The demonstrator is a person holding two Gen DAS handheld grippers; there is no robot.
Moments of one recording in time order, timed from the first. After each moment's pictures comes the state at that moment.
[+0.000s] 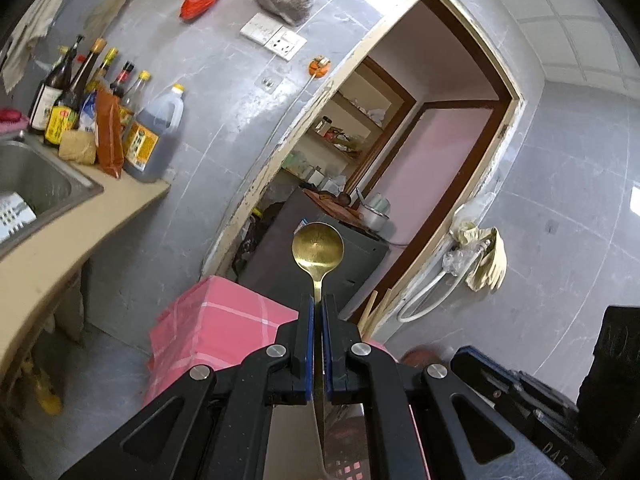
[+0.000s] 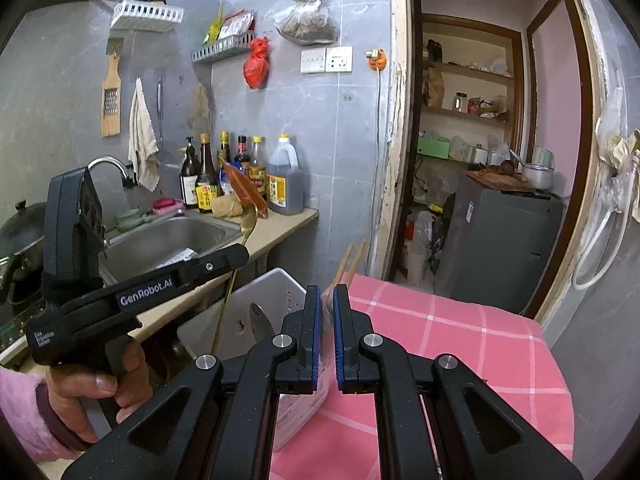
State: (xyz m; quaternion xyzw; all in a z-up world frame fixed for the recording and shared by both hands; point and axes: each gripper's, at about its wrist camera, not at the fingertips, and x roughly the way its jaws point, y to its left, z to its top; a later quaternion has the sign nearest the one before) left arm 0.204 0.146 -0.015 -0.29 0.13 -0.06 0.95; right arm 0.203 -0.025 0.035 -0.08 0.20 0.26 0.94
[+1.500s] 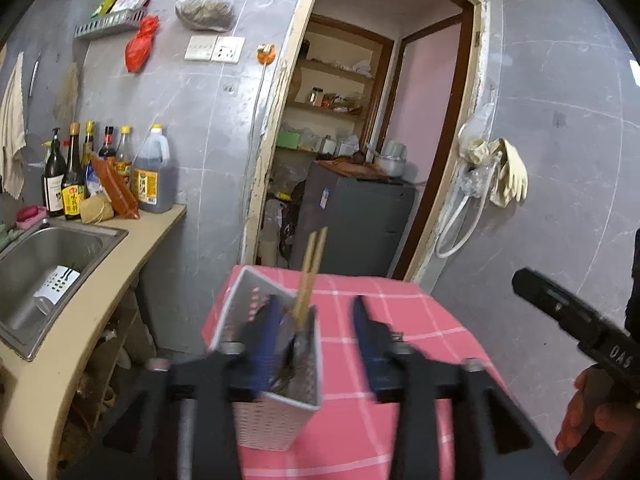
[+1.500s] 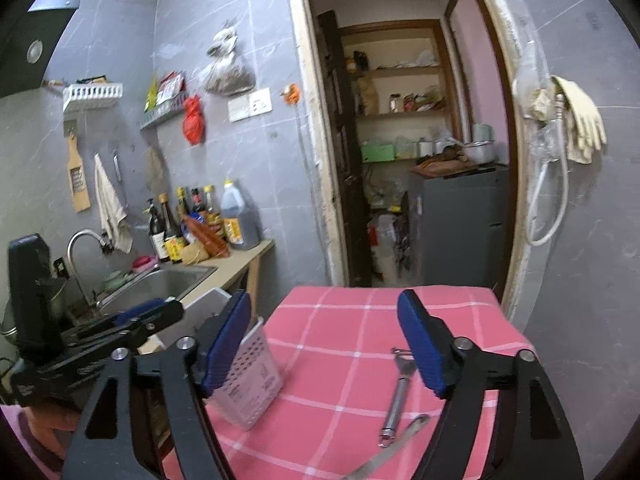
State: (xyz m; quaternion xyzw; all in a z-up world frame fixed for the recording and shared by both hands) left arm 0.160 0.050 0.031 -0.12 0.20 0.00 0.97; right arm 0.182 -0.159 0.046 0.04 0.17 0.18 0.97
